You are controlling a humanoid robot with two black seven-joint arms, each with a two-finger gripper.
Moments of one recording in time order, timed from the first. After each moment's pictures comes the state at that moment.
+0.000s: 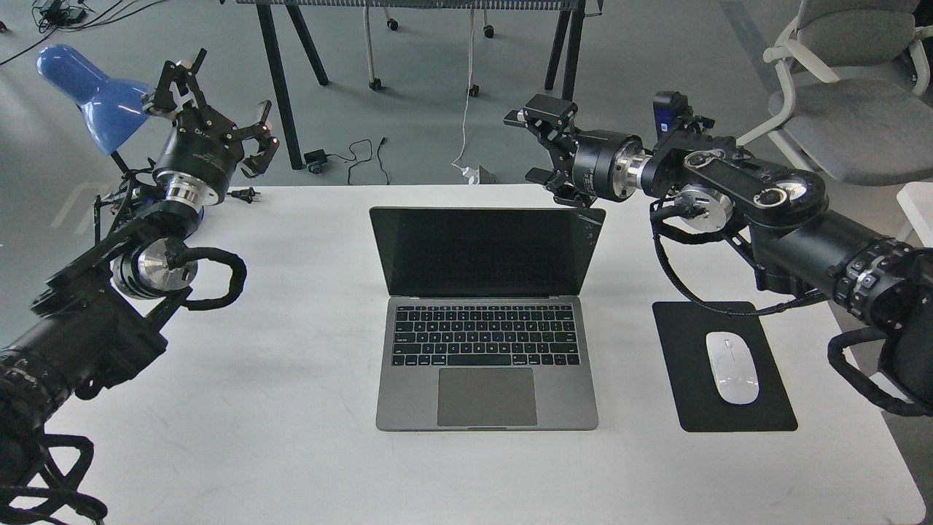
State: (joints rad) left arm -0.79 0.32 -0.71 -0.63 -0.05 -0.36 -0.49; right arm 1.19 -0.15 0.09 0.54 -0.31 0.45 0.13
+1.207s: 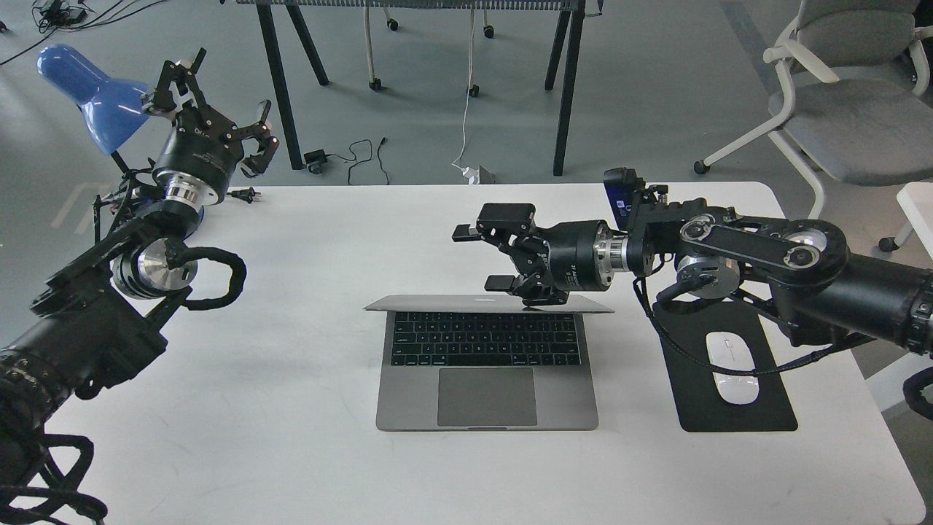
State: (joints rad) left arm -0.79 0.32 -0.72 -0.63 -0.05 -0.36 -0.49; right arm 1.14 -0.34 -0.06 1.06 -0.31 0.49 0.11
